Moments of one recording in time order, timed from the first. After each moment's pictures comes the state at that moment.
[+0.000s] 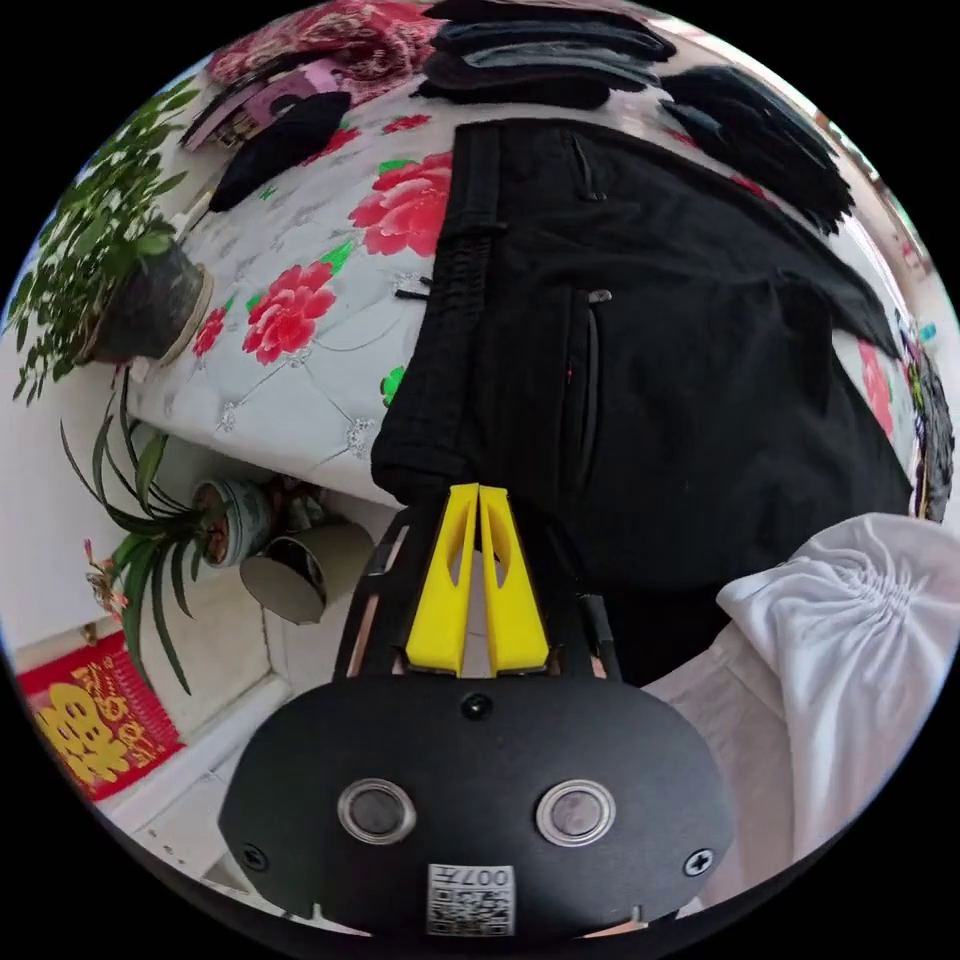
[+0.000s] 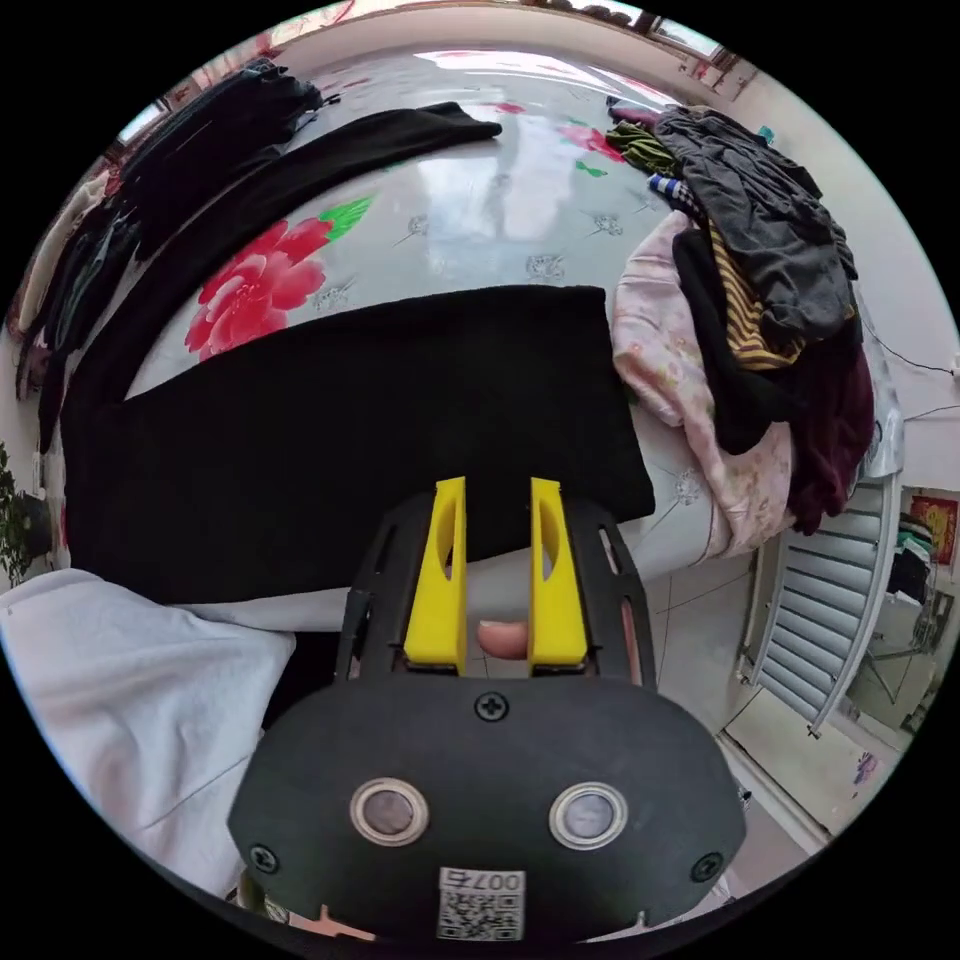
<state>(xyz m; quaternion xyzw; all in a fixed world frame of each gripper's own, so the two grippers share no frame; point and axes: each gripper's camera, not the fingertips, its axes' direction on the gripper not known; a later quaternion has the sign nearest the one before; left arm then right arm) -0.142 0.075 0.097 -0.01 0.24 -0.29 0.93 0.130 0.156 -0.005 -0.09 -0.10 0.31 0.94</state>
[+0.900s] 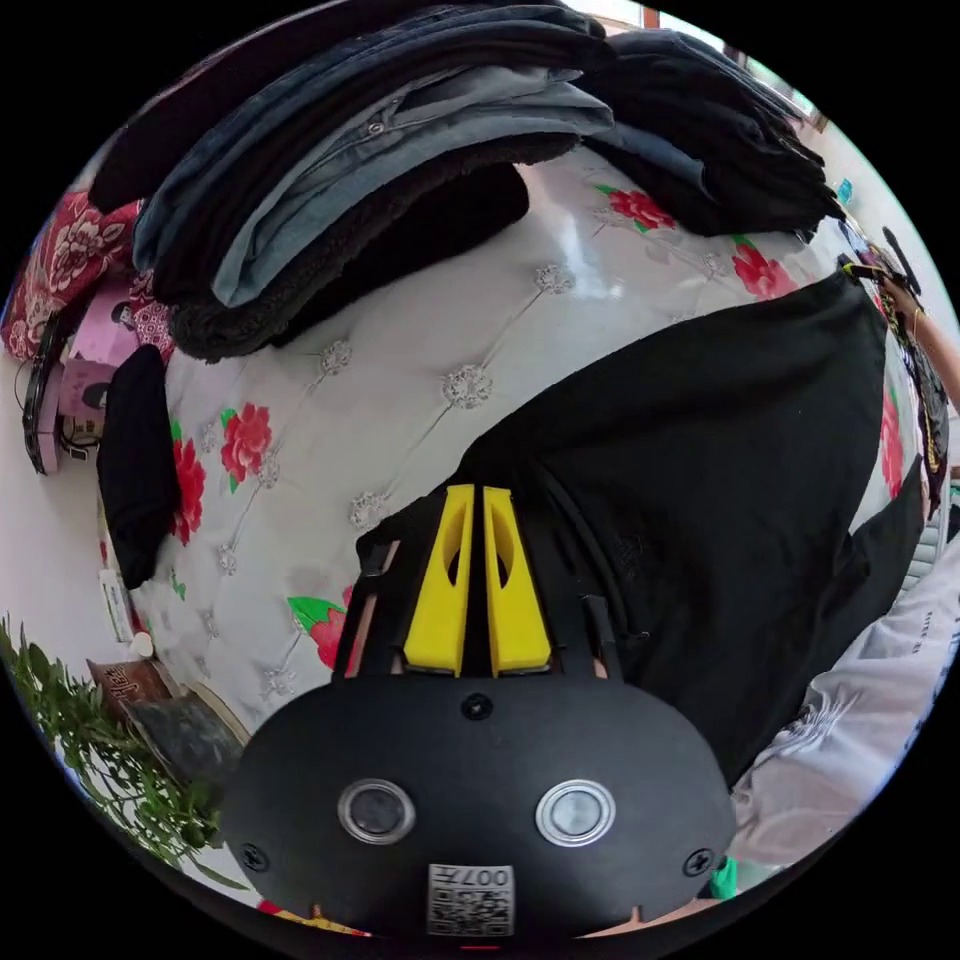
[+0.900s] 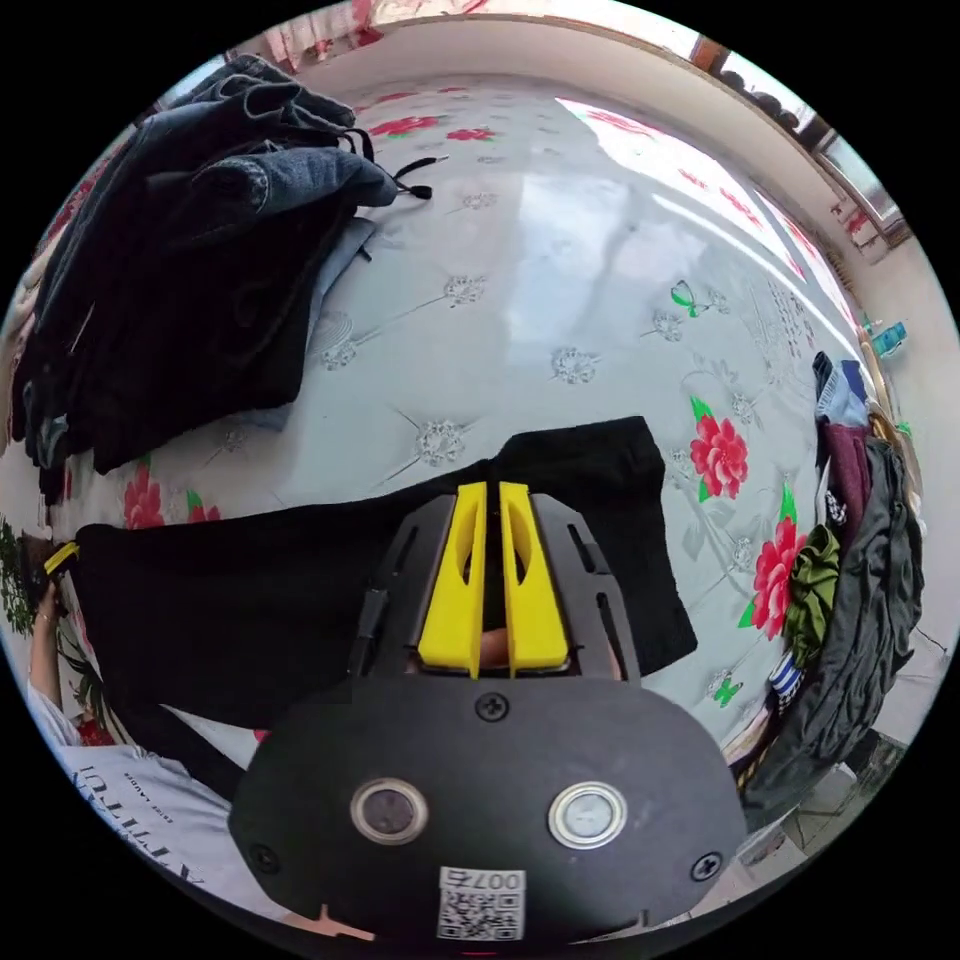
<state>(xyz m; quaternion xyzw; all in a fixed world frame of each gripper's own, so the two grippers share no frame) -0.252 -0.313 0.074 0.04 0.25 -0.04 0.97 0.275 -0.281 0.106 -0.05 -0.16 0.21 0.96</state>
